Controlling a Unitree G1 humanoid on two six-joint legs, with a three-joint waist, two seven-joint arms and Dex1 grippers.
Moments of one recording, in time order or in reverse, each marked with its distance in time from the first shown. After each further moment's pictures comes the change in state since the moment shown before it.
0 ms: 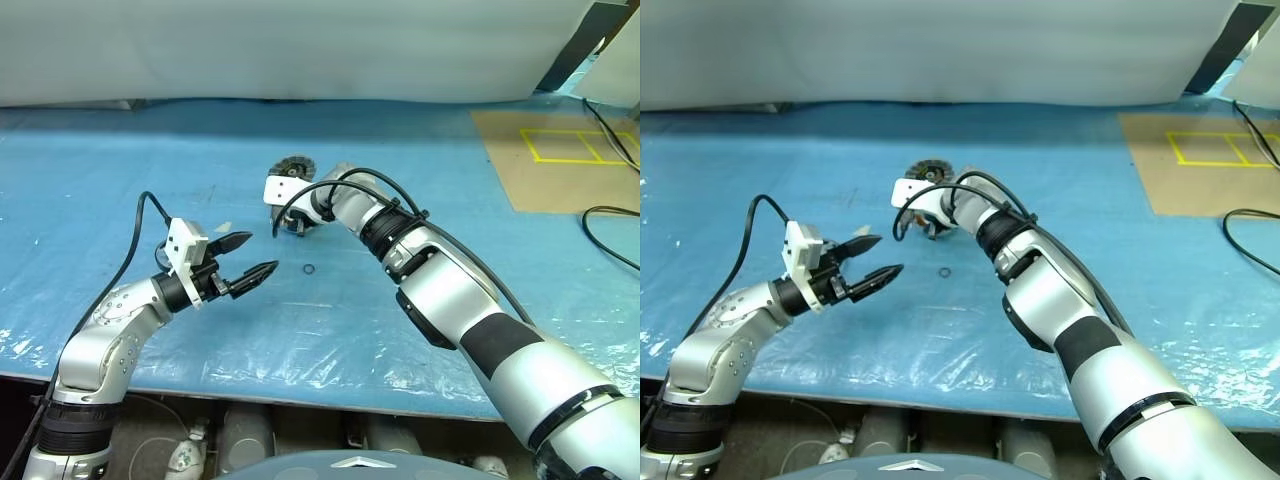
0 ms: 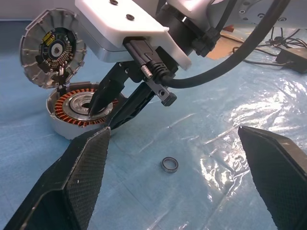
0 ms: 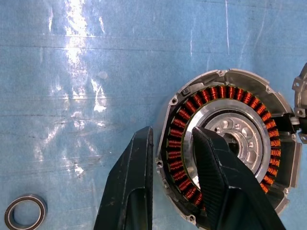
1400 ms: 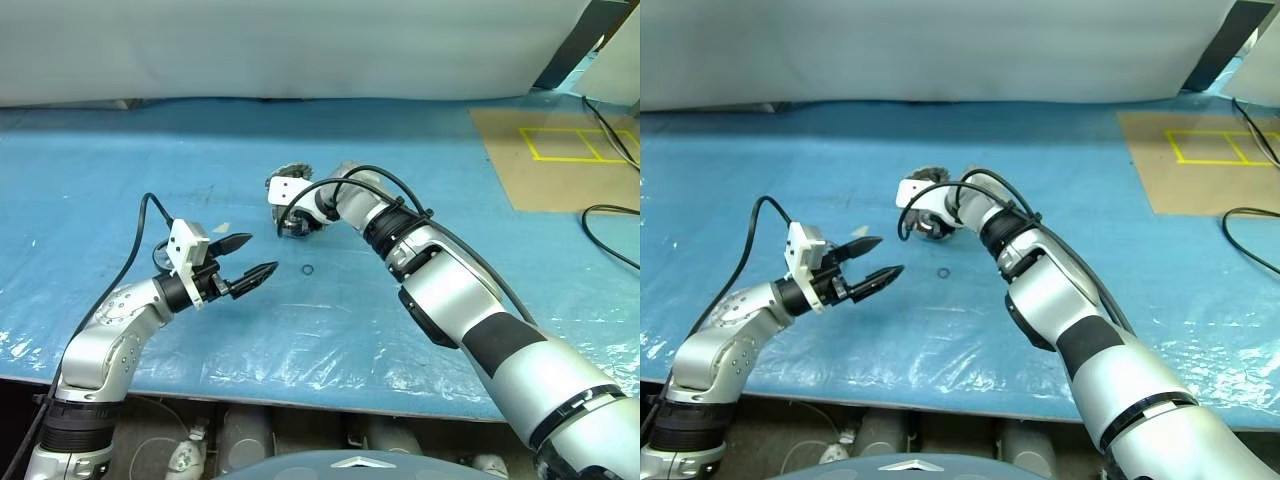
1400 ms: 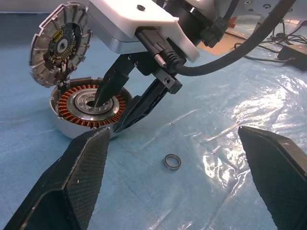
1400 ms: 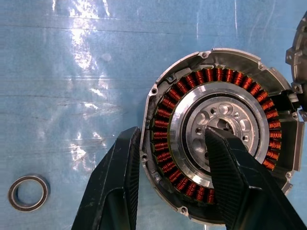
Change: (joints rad) left arm -0.006 -0.009 -0.004 0.024 0.016 -0.002 -0.011; right arm 0.001 -0.013 -0.017 -0.004 -0.018 0.005 0.070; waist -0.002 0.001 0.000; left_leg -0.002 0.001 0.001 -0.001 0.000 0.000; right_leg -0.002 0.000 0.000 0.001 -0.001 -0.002
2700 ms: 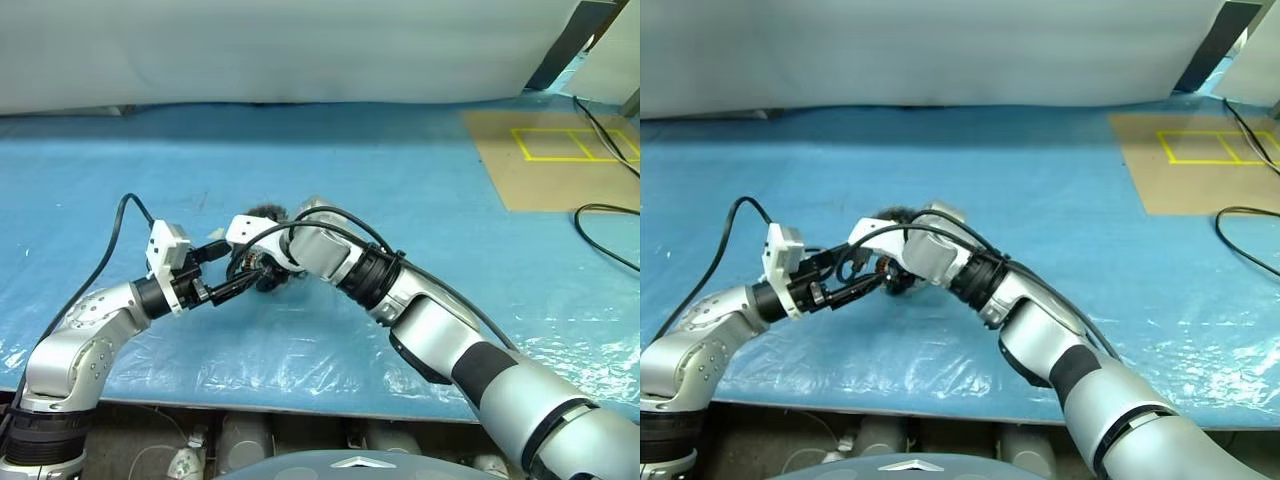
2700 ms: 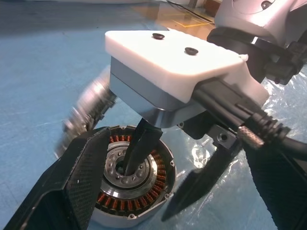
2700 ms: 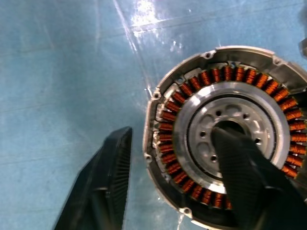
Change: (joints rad) left arm 0.048 0.095 0.073 -0.057 -0.102 0.101 -0.027; right arm 0.189 0.087 0.202 -0.646 0.127 0.800 0.136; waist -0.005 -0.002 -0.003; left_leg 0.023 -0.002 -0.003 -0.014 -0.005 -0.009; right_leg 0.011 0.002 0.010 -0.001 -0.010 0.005
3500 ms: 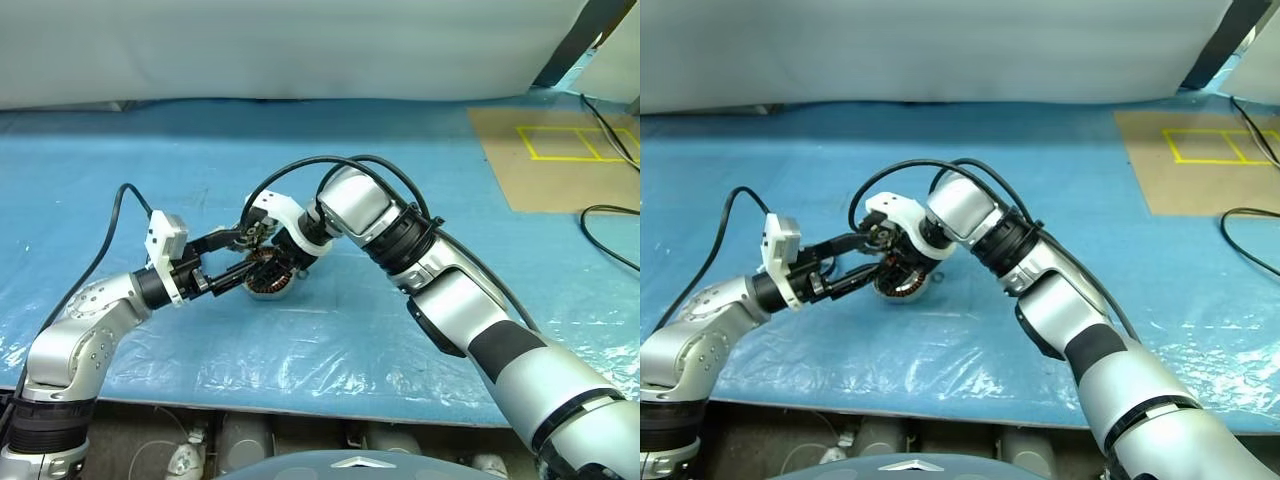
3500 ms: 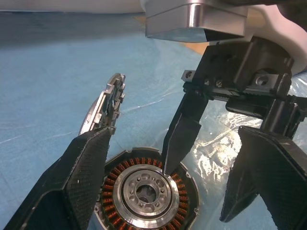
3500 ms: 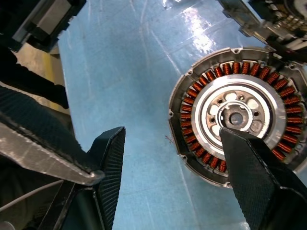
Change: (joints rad) left arm -0.060 0.002 0.001 0.023 -0.015 0.005 -0.003; right arm -0.113 -0.131 -0.152 -0.065 0.420 0.310 -0.065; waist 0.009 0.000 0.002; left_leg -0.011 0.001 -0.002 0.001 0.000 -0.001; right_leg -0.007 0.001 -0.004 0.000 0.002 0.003
